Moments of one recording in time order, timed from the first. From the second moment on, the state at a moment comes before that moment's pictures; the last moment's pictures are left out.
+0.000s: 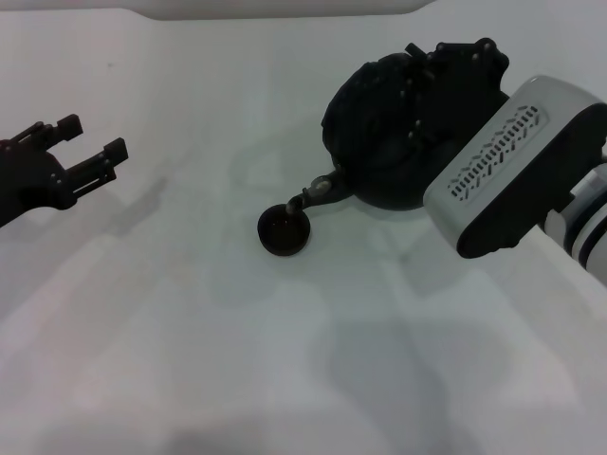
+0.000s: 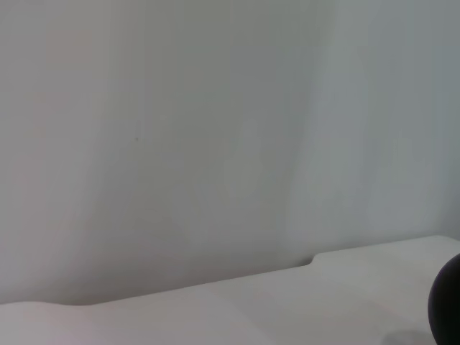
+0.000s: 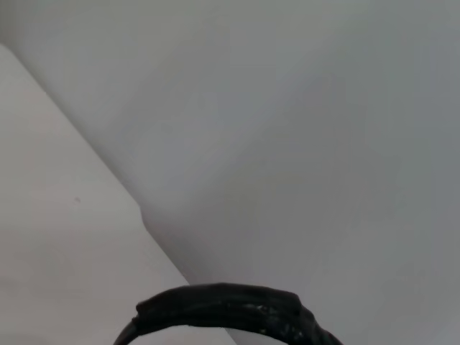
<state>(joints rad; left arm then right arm) -0.14 -2.07 1.03 0.75 -1.73 -1.22 1.92 -0.05 2.01 -2.22 -1.54 -1.30 0.17 0.90</state>
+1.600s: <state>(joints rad) -0.14 -2.07 1.03 0.74 -1.73 -1.19 1.92 -0.05 2.01 -2.29 -1.54 -1.36 0.26 0.83</state>
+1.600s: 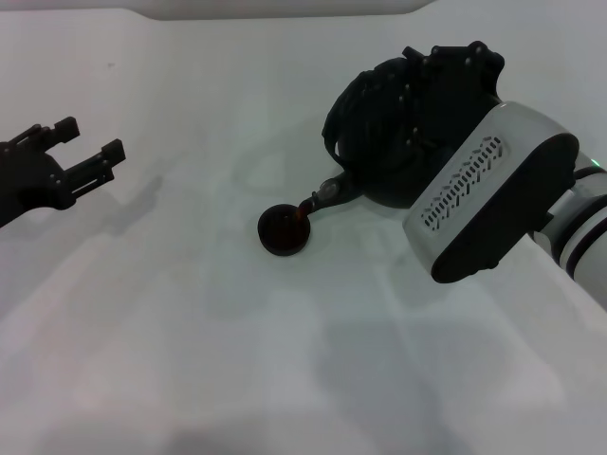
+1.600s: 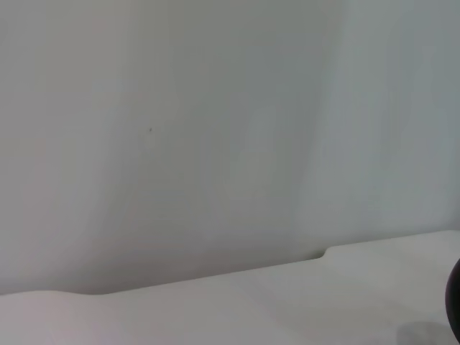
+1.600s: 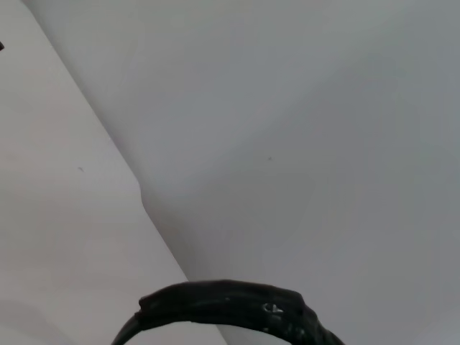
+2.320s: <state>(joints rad) -0.17 -2.07 1.04 0.71 -1.73 -1.18 1.93 -0.05 2.01 -2.28 -1.53 -1.37 0.27 0.83</state>
